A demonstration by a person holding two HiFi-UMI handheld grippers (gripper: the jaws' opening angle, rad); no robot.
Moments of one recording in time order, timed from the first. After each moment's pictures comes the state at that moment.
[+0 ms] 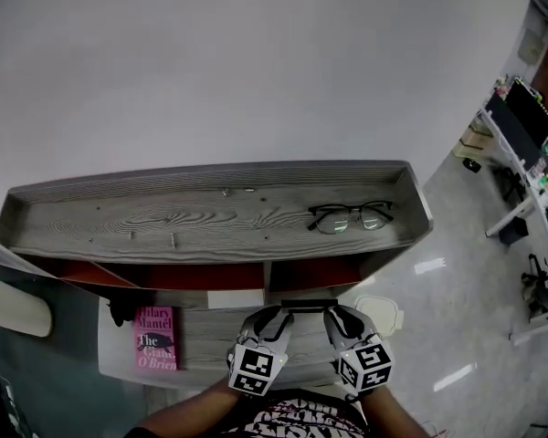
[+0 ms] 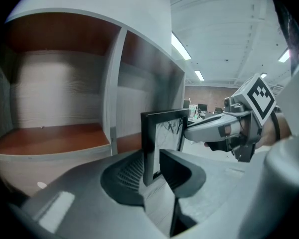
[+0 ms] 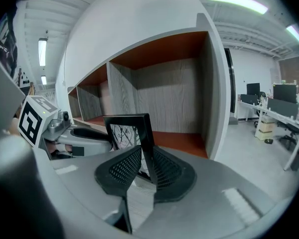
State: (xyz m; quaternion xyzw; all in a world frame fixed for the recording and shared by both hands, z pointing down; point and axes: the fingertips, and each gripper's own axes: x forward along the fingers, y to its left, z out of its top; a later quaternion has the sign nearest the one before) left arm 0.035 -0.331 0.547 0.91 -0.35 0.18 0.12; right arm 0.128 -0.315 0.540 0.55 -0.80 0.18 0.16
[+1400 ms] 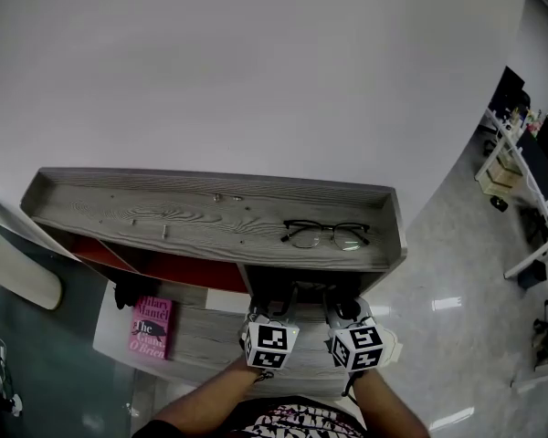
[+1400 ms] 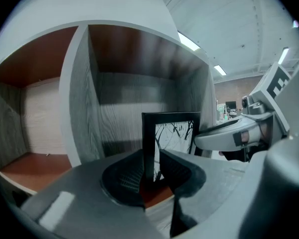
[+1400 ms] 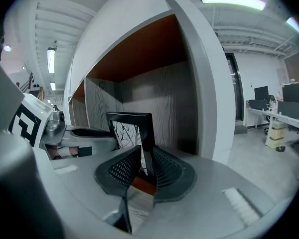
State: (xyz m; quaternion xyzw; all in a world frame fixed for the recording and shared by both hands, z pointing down) left arm 0.087 -0.407 0.513 0.85 -0.50 0.16 0.05; right arm 0.180 -0.391 0.519 0.52 -0.83 0.15 0.12
